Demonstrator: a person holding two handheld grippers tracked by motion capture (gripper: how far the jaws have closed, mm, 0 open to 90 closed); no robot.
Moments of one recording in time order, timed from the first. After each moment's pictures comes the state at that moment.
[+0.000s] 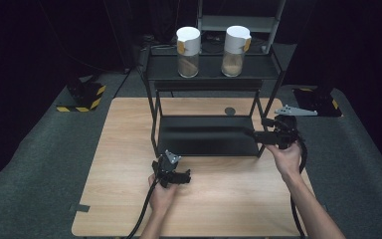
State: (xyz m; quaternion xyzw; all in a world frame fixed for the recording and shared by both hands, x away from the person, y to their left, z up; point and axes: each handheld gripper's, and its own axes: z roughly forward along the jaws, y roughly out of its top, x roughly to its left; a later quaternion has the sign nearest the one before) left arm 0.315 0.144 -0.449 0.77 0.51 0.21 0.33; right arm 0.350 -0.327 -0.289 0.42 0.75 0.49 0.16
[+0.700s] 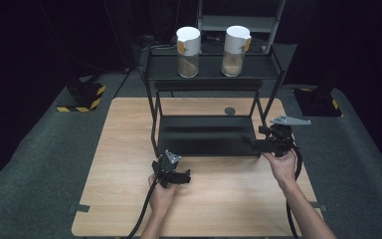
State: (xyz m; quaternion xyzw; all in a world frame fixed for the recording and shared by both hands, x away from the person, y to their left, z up) left arm 0.315 0.144 -0.449 0.77 0.51 0.21 0.33; right arm 0.347 -0.325 -0.316 0.42 0.75 0.49 0.15
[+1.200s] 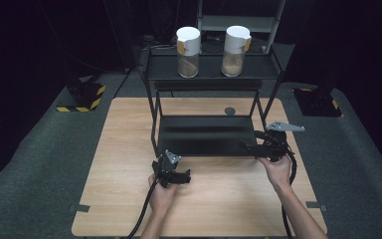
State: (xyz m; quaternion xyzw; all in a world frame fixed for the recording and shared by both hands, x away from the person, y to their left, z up) left arm 0.315 0.143 -0.449 0.77 0.51 0.21 0.33; right arm 0.344 -0.317 -0.338 0.42 0.75 0.49 0.15
